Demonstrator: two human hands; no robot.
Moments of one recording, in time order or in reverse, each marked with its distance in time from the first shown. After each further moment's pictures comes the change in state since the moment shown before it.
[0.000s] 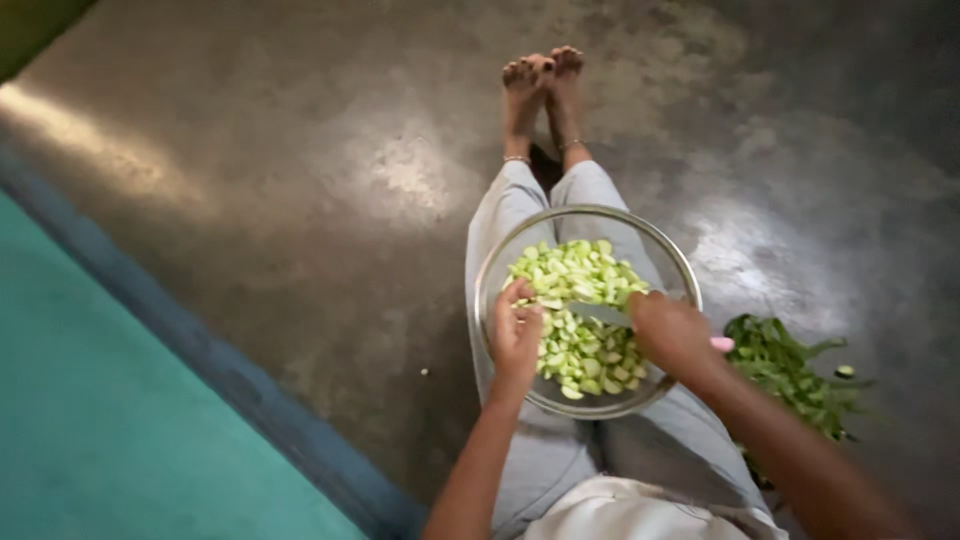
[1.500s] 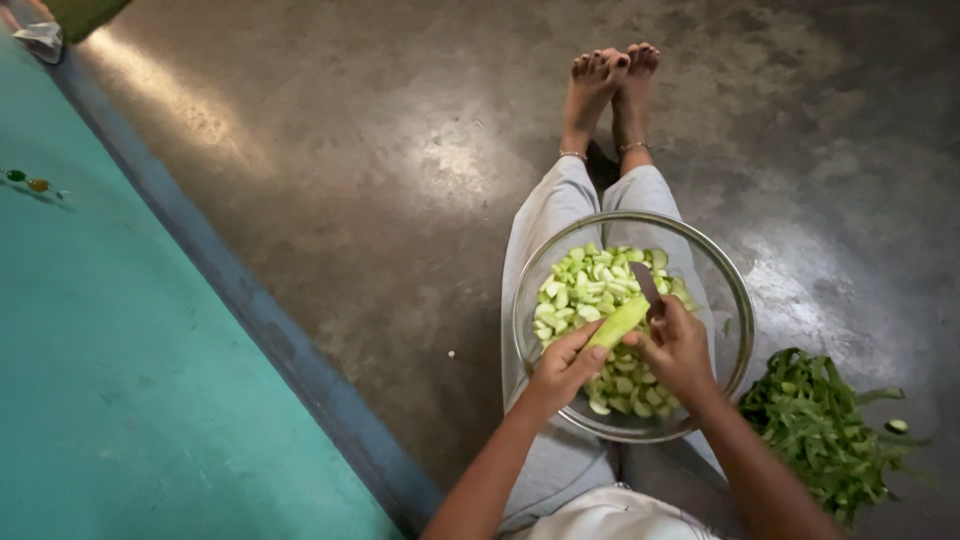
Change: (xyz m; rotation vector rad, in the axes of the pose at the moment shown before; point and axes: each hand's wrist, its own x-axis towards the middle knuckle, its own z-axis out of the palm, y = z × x) left_hand -0.029 0.065 -0.001 -0.250 -0.422 -0.340; right_hand 0.003 -0.020 0.050 0.892 0.431 -0.283
